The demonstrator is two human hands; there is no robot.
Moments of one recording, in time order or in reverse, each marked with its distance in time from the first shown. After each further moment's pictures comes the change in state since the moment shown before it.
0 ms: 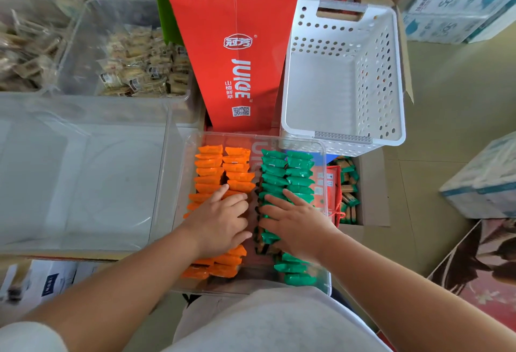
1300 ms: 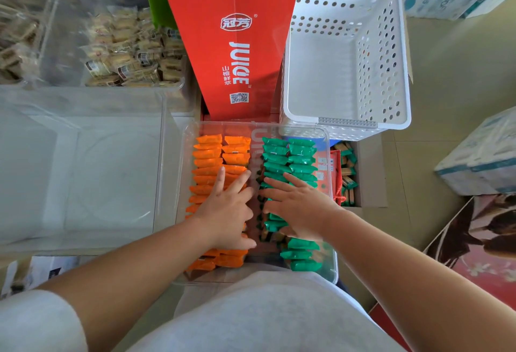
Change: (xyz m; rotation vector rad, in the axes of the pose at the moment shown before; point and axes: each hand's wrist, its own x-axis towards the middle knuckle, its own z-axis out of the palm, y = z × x) left_hand 0.015 0.009 -0.022 0.001 -0.410 -0.087; right_hand 0.011 0.005 -0.015 0.057 -0.162 0.008
